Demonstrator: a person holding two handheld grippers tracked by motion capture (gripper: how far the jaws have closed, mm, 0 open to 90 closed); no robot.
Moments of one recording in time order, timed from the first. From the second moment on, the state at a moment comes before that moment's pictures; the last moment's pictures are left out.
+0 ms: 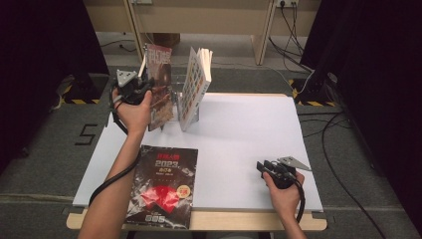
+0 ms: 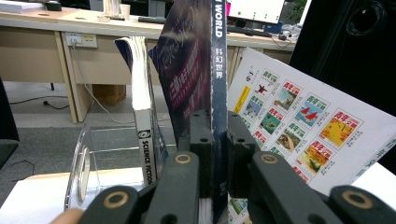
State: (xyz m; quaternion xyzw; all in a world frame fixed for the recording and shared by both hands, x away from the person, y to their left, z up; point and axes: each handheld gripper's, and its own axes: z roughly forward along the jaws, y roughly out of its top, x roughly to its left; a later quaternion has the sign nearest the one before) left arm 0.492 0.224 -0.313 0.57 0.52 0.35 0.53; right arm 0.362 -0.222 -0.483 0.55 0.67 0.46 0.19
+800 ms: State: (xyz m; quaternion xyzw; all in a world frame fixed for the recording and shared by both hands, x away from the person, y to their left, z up) left arm 0.509 0.220 -0.353 0.56 0.50 0.40 0.53; right arm 0.362 -0.222 -0.483 0.55 0.68 0.45 0.19
